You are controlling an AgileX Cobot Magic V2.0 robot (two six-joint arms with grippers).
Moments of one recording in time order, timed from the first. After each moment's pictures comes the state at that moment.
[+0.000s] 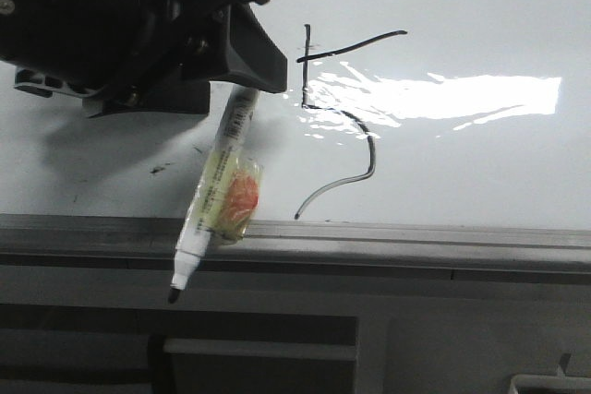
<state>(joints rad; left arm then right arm) -0.82 1.34 -0.68 -0.64 -0.10 0.17 0.68 0.67 -0.90 0.17 0.69 -0.59</state>
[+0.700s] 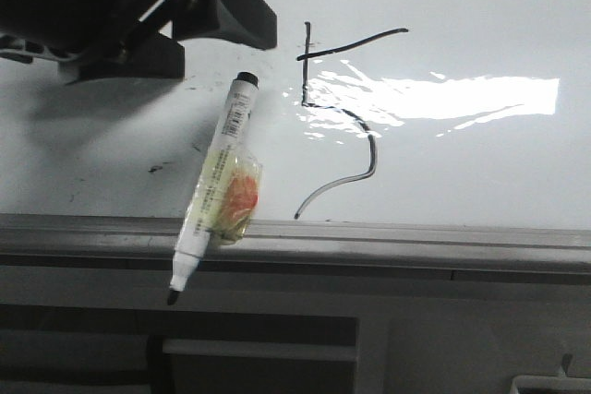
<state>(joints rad) -0.81 1.27 -0.67 -0.63 -0.17 0.17 0.68 0.67 -0.90 0.21 0.69 -0.59</state>
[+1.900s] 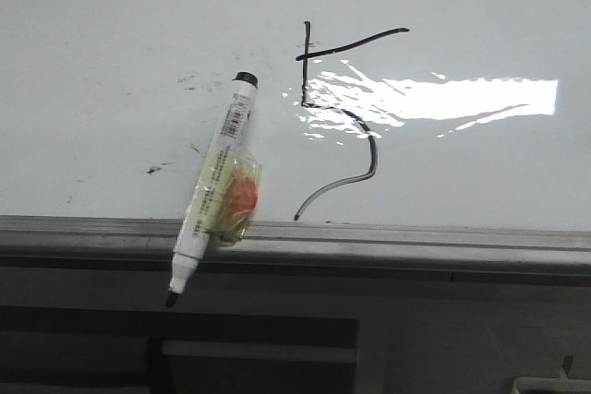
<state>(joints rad) -0.79 0.23 -0.29 -0.53 0.08 0.63 0.63 -0.01 -0.37 -0.25 0.62 -0.20</state>
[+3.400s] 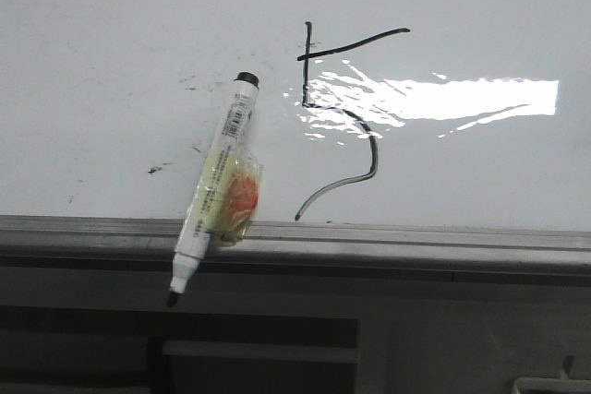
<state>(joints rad) -0.16 0.00 0.00 -0.02 0.32 0.04 0.62 -0.01 -0.37 -0.25 0.63 -0.20</state>
